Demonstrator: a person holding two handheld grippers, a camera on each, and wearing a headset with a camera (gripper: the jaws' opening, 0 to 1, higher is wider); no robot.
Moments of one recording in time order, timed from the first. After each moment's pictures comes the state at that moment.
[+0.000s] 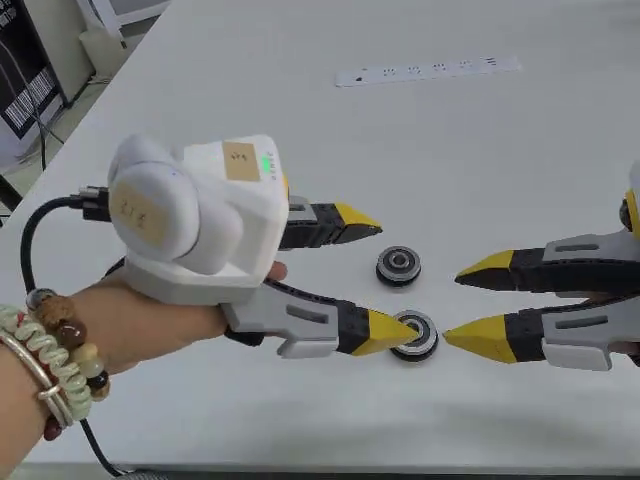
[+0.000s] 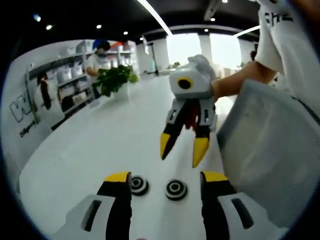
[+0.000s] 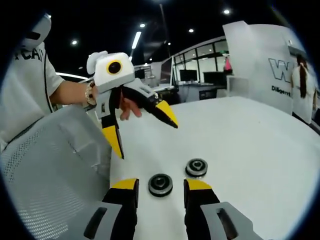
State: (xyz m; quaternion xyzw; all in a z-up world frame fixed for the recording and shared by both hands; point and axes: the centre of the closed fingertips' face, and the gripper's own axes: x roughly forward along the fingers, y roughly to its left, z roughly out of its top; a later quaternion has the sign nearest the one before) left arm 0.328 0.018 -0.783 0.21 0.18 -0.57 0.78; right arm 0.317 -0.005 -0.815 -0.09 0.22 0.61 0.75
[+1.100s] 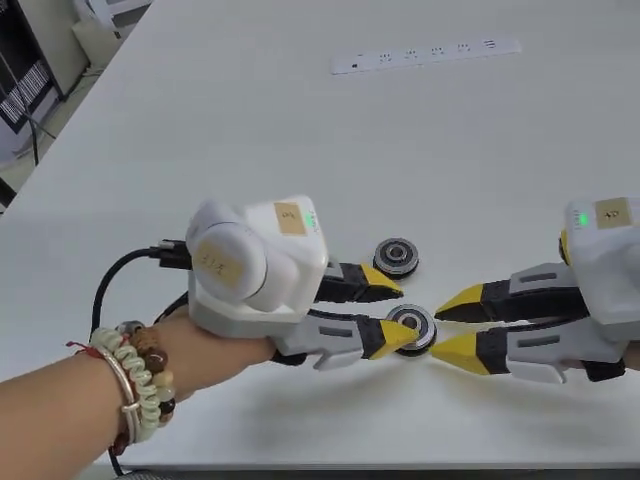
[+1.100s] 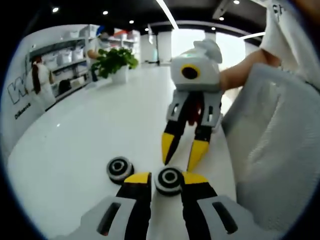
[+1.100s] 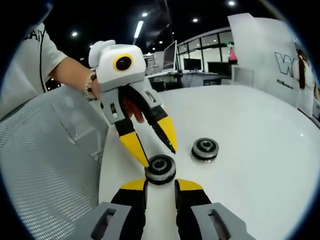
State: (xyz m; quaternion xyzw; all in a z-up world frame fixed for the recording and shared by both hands) left arm 0.327 0.007 -0.844 0.18 0.23 -0.57 0.77; right arm 0.314 0.000 -0.862 -0.12 0.26 0.62 0.73
